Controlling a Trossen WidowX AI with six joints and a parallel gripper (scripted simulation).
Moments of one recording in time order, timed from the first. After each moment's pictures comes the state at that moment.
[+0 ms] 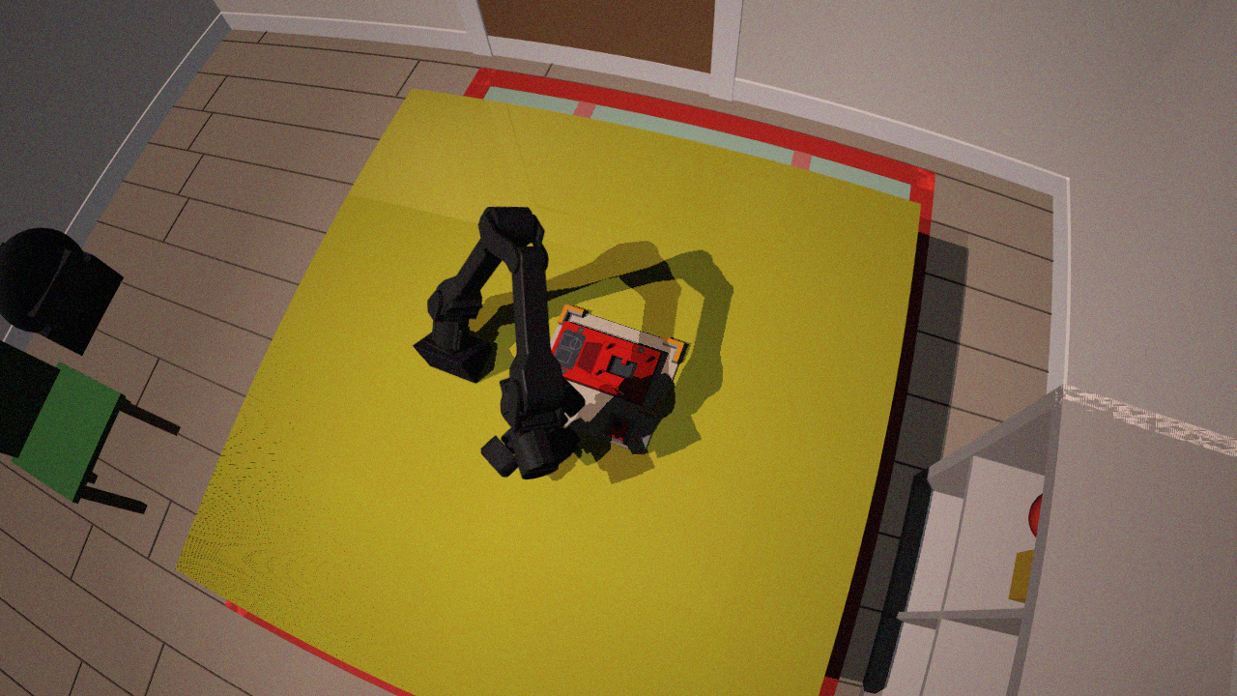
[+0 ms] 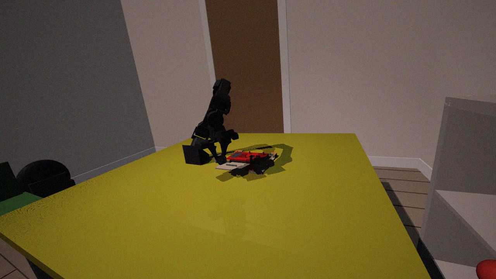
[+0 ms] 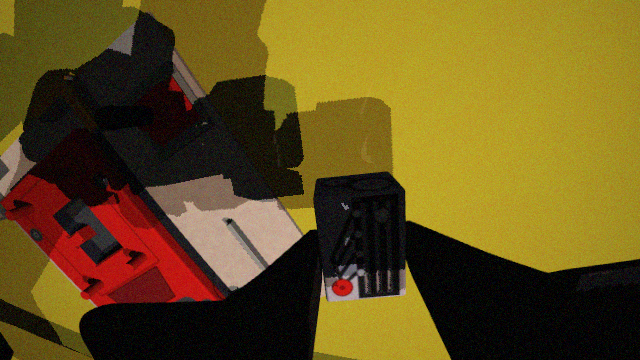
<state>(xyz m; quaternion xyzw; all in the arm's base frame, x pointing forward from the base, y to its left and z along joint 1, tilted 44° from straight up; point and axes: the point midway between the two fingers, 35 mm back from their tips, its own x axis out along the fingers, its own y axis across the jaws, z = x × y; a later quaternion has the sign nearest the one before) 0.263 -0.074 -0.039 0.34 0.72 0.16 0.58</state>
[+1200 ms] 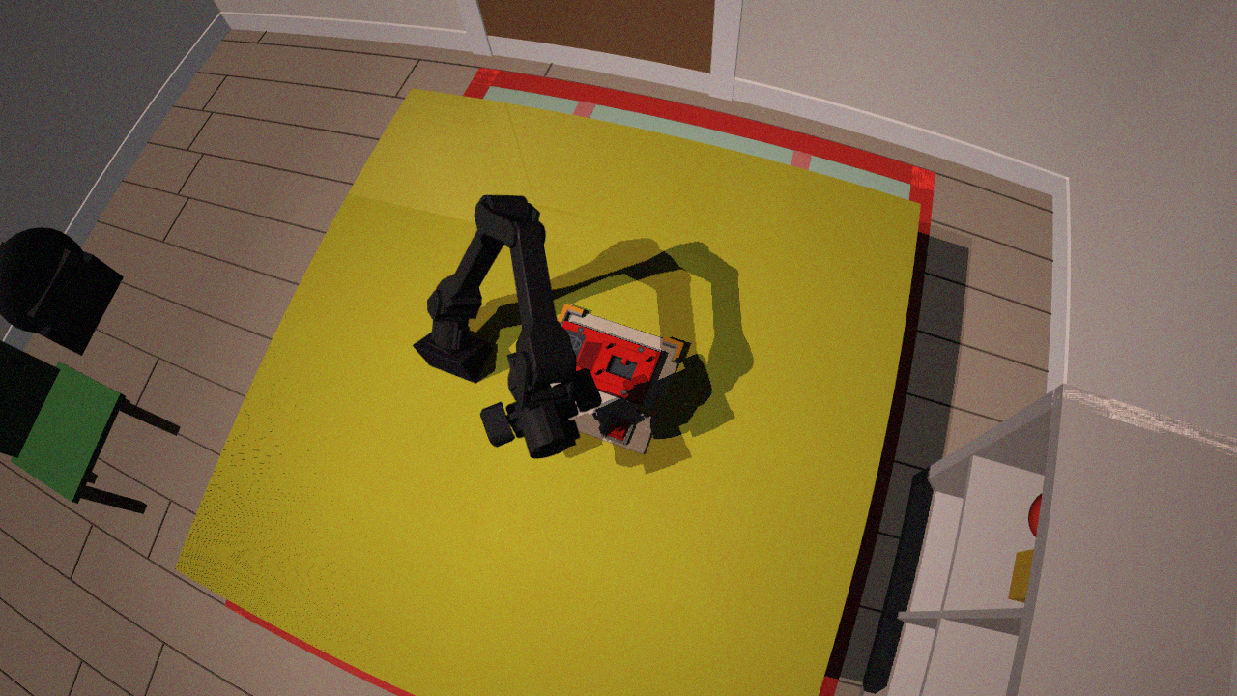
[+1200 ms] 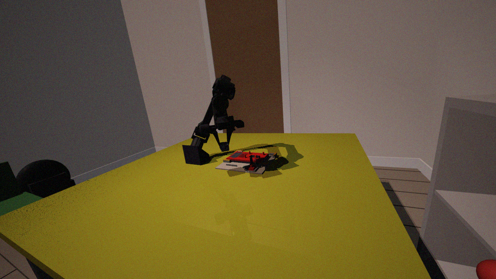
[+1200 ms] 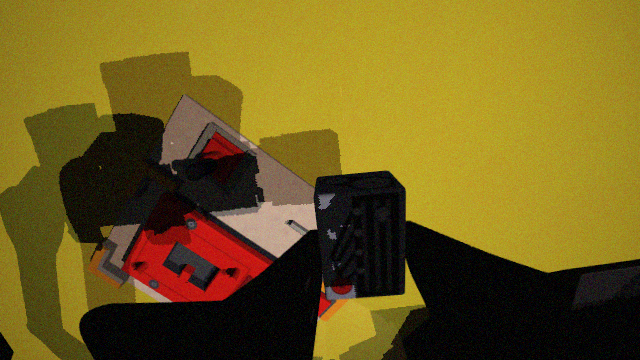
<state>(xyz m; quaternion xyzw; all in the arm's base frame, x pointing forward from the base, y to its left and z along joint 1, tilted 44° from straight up) 0.280 -0.092 0.016 0.44 0.74 0.01 0.52</state>
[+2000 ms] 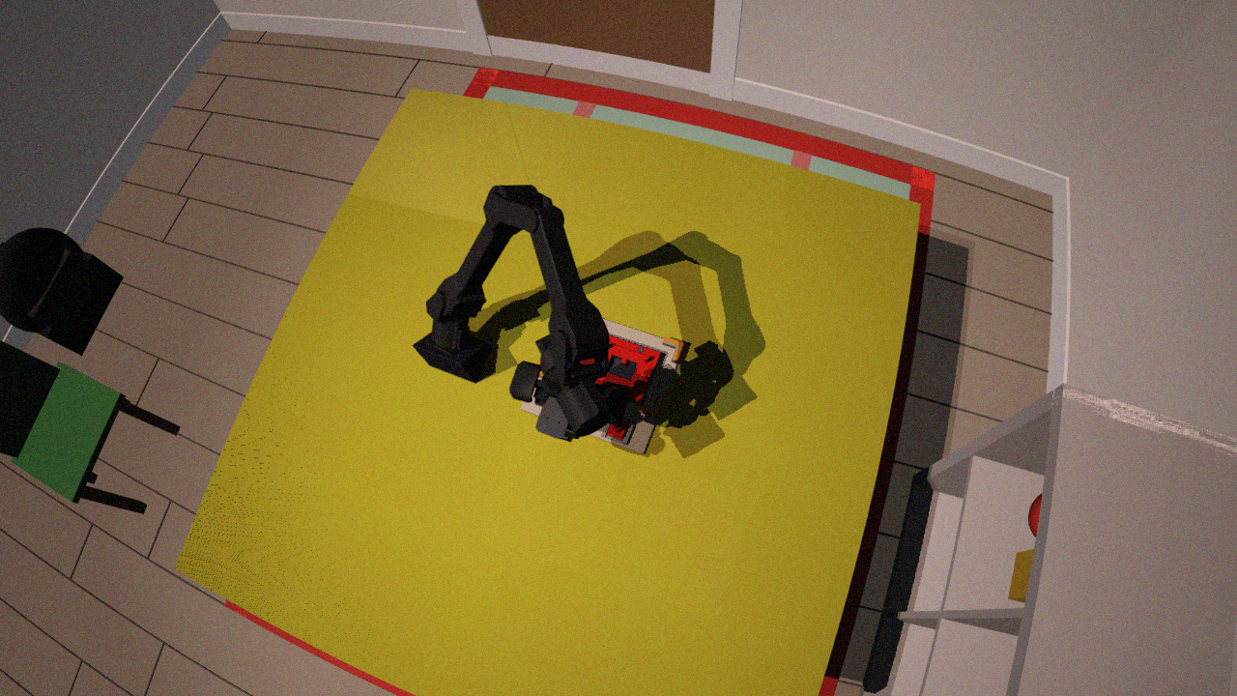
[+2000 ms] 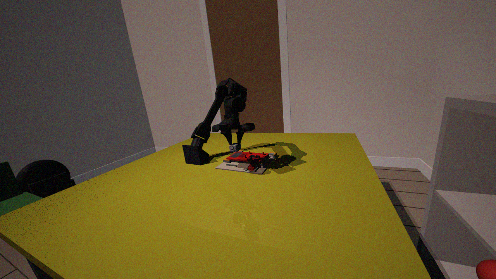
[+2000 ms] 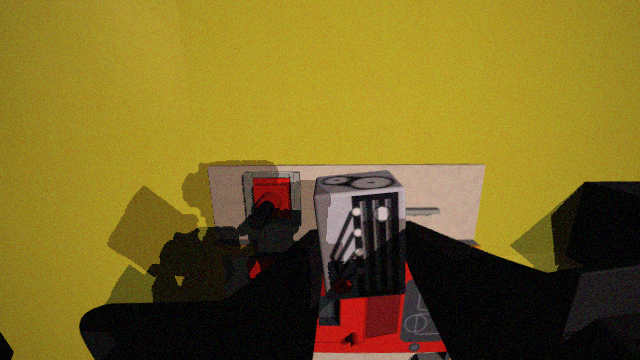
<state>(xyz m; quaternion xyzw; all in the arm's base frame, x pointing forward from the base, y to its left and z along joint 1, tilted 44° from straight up) 0.303 -0.047 0.033 0.58 0.69 -0.23 0.35</state>
